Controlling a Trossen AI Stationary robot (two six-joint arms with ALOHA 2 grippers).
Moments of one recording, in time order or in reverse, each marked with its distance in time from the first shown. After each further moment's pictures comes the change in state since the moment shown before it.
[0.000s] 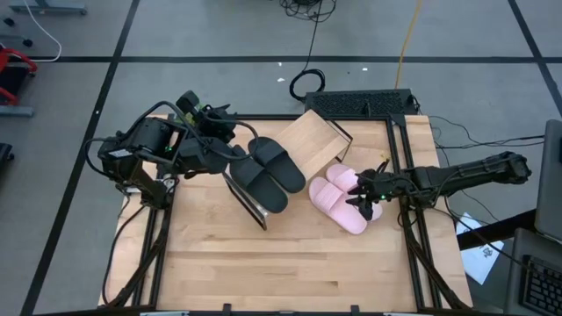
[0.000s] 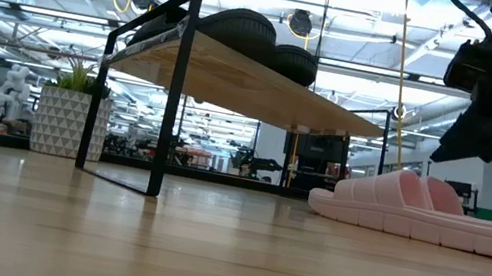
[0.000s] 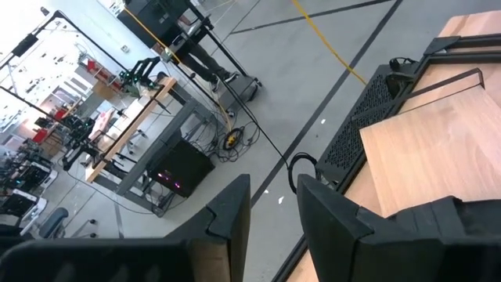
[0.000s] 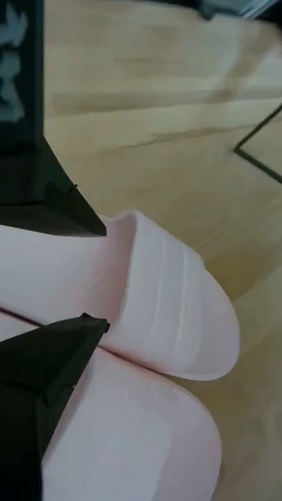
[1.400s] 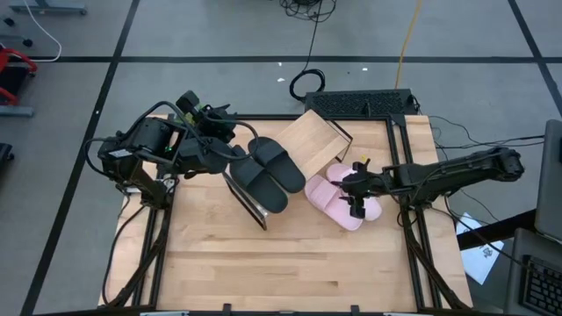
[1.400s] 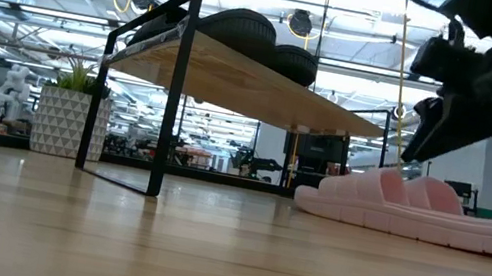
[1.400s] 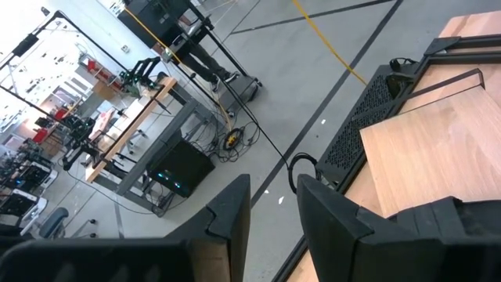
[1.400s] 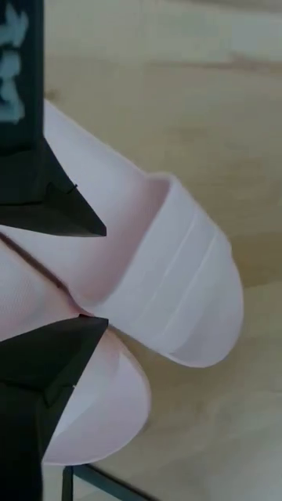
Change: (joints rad) left arm 0.000 0.000 0.000 0.001 -0.001 0.000; right arm -0.049 0.316 0.179 -0.056 0.056 -0.443
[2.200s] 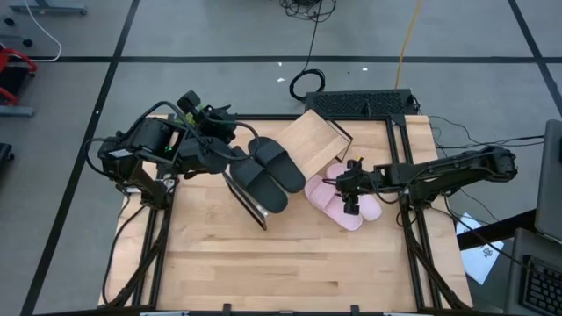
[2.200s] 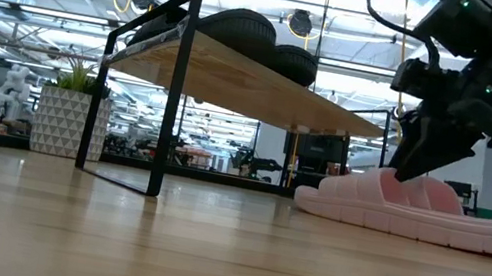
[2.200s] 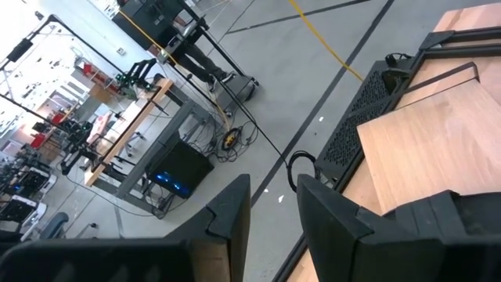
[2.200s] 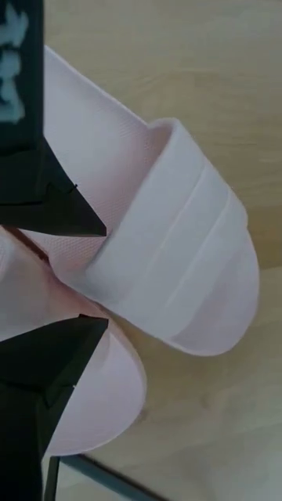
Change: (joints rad) left arm 0.000 0.000 0.000 0.001 0.015 0.025; right arm -0.066 0.128 0.000 0.083 0.009 -0.090
